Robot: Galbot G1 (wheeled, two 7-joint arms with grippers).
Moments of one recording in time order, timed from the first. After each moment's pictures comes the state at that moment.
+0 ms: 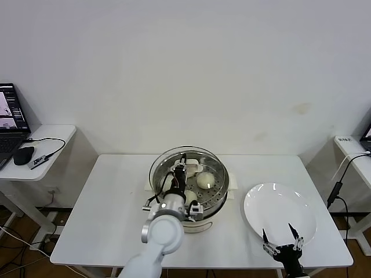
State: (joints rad) left arm 0.98 -1.46 0.01 -1.85 1.52 0.41 0.32; right arm -1.68 1.54 0.82 1.90 -0.16 0.18 -0.21
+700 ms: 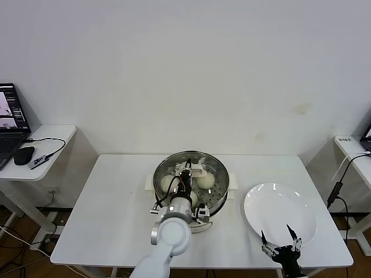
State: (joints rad) left arm 0.99 -1.52 0.01 -1.78 1.57 0.40 0.30; right arm -1.68 1.53 0.81 1.88 -0.16 0.18 -0.21
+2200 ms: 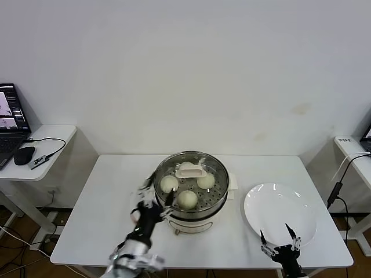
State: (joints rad) left arm 1.51 -1.34 -0.27 -2.21 0.85 0.11 -0.02; right arm -1.69 1.49 0.80 1.88 -0.13 0.19 -0.21
